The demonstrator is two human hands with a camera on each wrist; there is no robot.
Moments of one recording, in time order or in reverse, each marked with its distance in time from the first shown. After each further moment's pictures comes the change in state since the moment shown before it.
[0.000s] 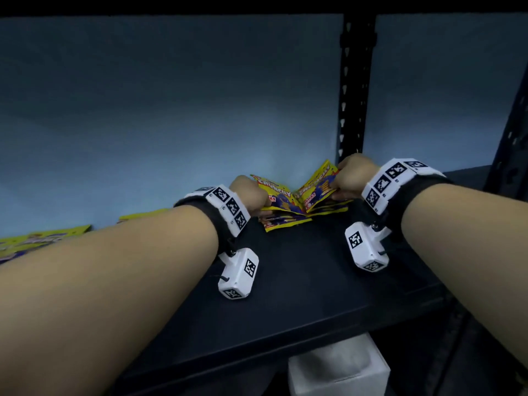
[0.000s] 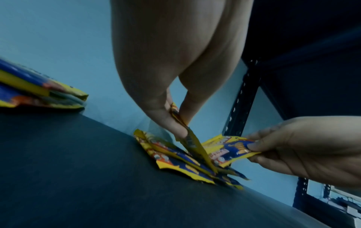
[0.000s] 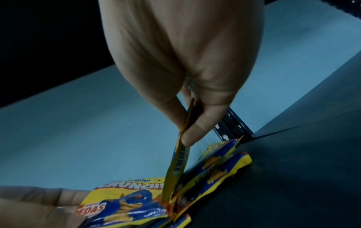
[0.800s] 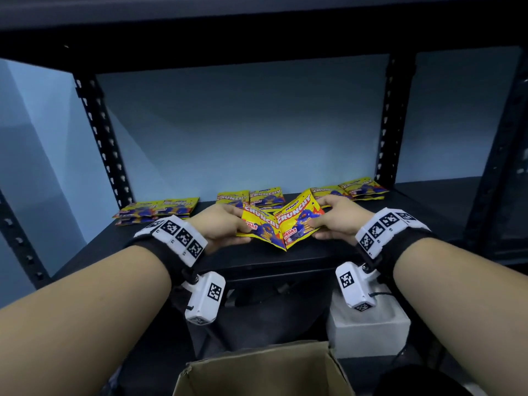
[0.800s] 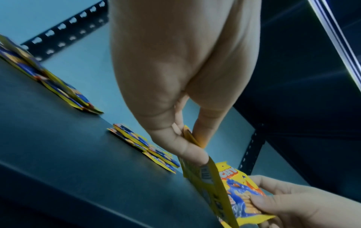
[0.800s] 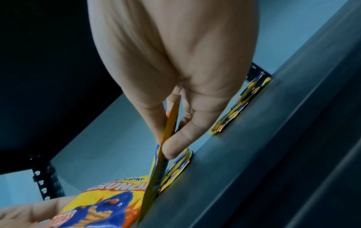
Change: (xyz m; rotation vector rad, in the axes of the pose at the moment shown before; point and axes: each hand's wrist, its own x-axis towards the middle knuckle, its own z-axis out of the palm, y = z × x) left_hand -0.258 -0.089 -0.157 -0.402 -0.015 -0.211; right_hand -0.225 -0.077 0.108 0.452 -0.332 0.013
